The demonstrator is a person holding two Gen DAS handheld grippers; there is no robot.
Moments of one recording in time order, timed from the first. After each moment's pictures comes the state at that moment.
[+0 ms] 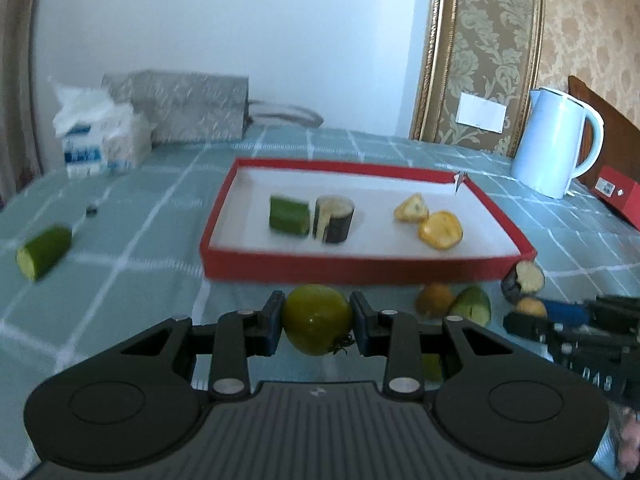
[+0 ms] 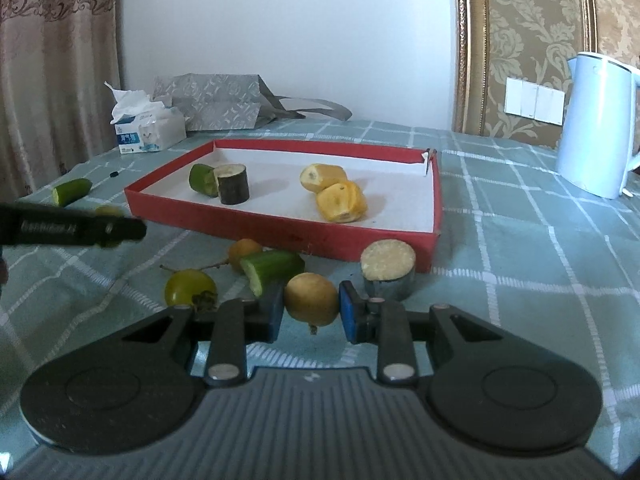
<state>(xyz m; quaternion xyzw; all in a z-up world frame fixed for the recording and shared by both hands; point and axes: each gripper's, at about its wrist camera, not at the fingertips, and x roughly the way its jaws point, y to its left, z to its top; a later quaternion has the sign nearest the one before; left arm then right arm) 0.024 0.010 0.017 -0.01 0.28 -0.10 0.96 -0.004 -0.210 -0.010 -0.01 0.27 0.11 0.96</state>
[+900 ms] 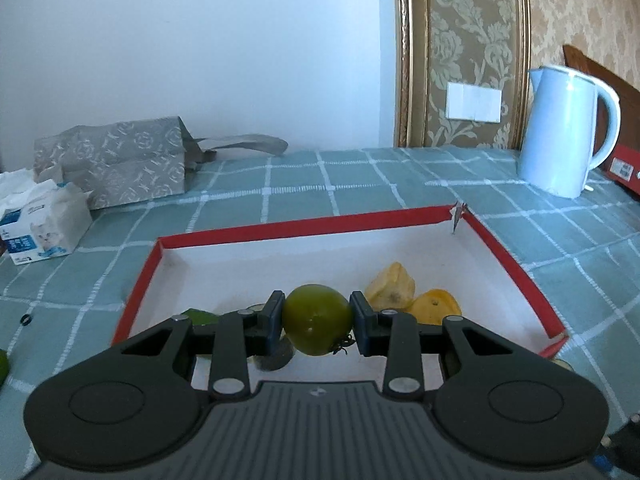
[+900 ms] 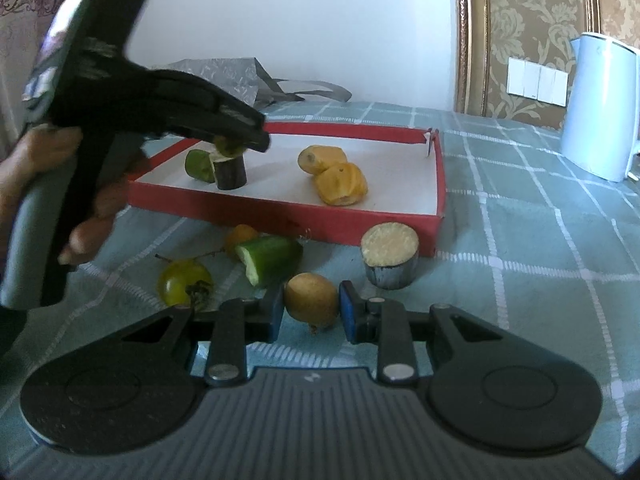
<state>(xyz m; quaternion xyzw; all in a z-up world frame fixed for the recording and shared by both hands) 0.128 -0.071 0.029 0.05 0.27 -0.10 0.95 0.005 -0.211 -0.015 0.00 0.30 0.12 0.95</state>
